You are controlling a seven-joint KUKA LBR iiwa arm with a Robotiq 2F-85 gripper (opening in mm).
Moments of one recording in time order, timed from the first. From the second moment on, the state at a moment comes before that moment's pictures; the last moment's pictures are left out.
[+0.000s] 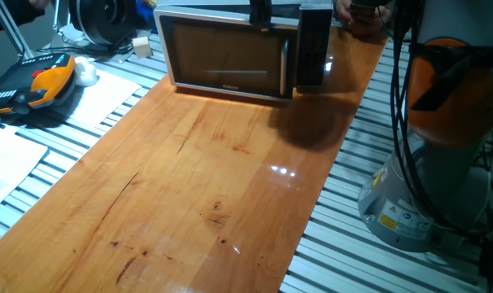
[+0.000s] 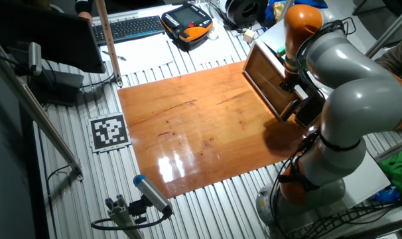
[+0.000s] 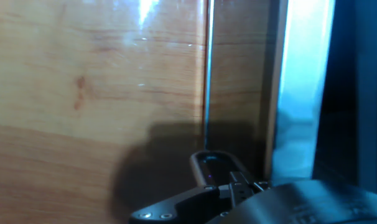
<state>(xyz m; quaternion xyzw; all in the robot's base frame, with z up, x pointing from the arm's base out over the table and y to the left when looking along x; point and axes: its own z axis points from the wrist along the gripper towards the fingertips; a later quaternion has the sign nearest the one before) 0.420 -0.168 0.262 0.12 -0.99 0.09 0.08</state>
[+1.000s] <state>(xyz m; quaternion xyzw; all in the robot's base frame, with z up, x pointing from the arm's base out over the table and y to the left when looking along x) 0.437 -0.214 0.262 0.17 -0.97 0.13 0.07</state>
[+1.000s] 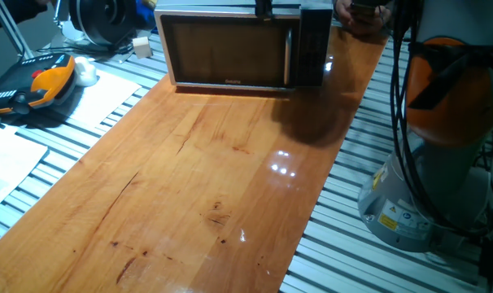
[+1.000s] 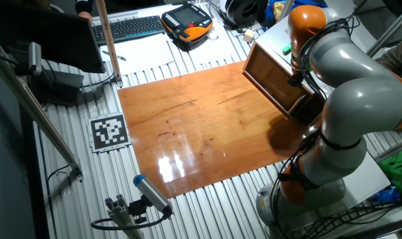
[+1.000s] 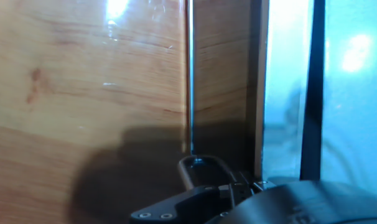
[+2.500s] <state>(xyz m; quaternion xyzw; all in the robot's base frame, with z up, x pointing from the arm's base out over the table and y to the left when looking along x) 0.439 -0.120 0.265 0.00 -1.00 0.03 0.06</state>
